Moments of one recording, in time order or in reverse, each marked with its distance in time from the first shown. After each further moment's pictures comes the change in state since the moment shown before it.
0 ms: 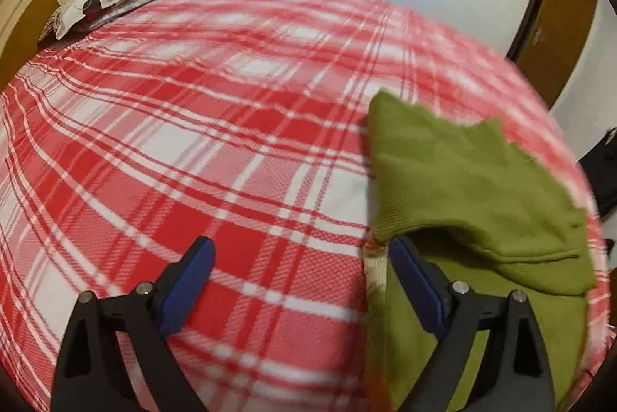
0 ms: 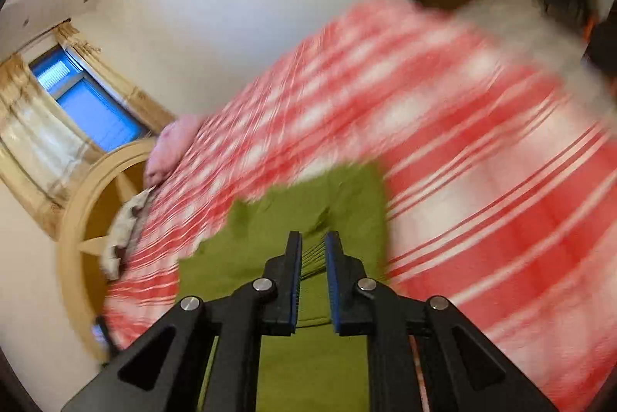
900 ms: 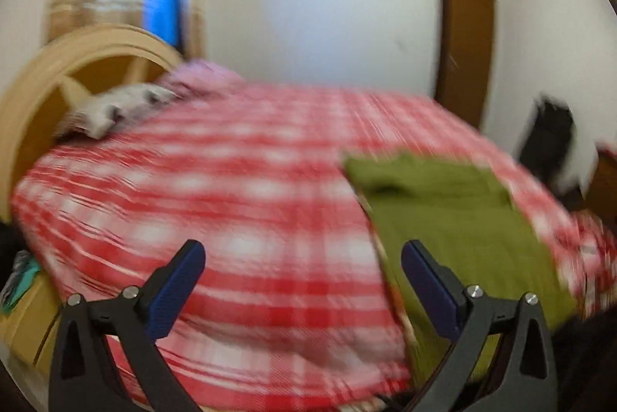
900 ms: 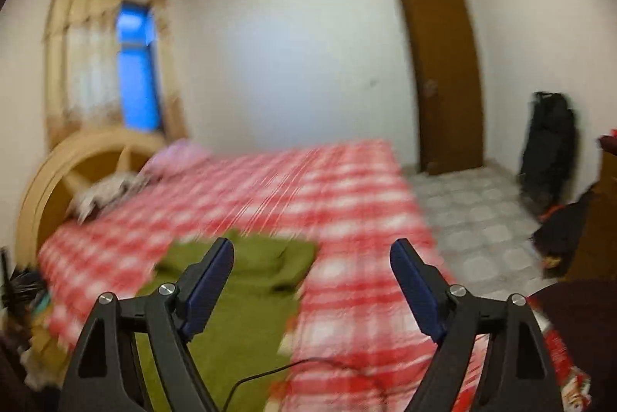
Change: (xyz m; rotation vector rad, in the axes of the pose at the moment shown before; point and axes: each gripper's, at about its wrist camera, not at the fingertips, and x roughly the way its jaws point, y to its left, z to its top) left arm -0.219 0.107 -0.119 0.298 -0.294 -0.153; right arm -0.237 0.043 -0.101 -0.458 -0.223 0.032
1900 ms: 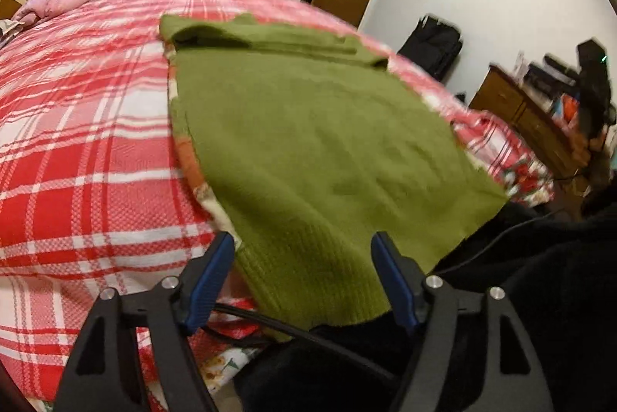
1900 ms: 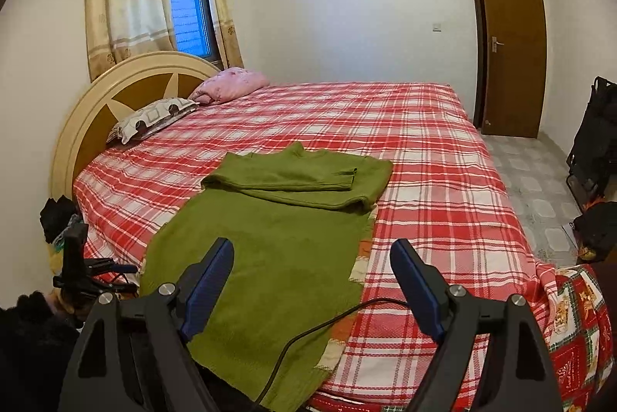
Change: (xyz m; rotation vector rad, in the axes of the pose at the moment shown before) left arm 0.081 -0.094 -0.084 0.096 0.334 -0.500; right arm 0.035 0.034 -0.048 -0.065 0.177 0.120
